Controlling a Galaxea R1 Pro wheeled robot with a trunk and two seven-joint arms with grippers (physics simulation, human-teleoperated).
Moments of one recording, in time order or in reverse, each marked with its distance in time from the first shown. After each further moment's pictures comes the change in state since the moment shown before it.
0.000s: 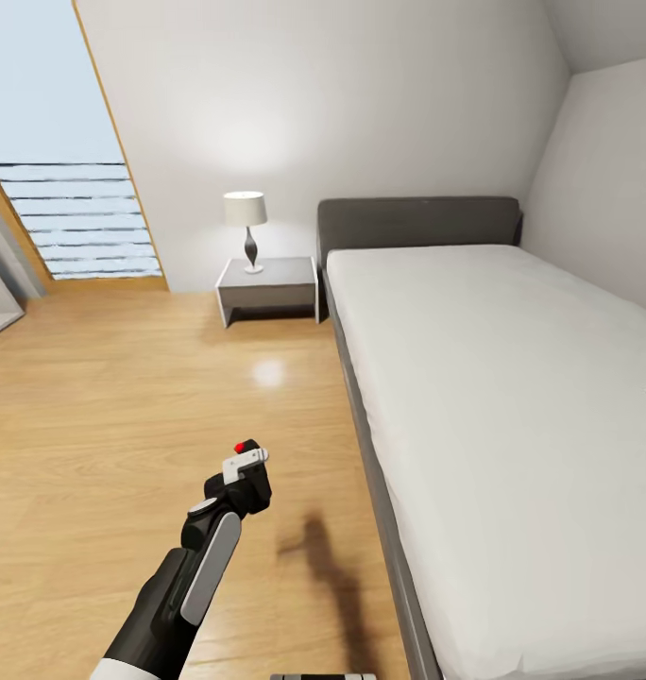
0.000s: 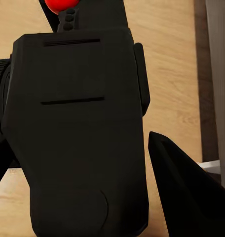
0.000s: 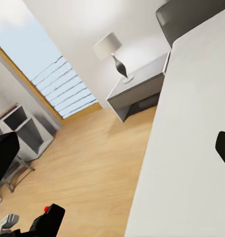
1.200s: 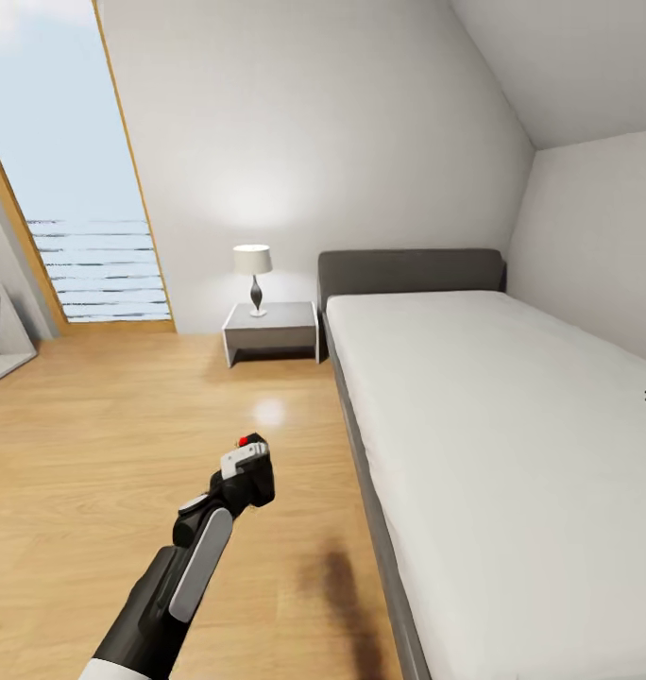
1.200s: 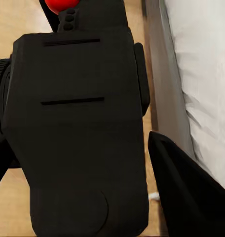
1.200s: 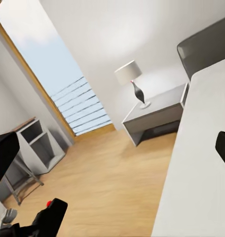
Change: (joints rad) left arm 0.000 0.027 0.000 -0.037 0.082 0.004 -0.052; right arm 0.000 0.004 0.004 0.001 0.004 -0.003 0.013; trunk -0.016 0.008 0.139
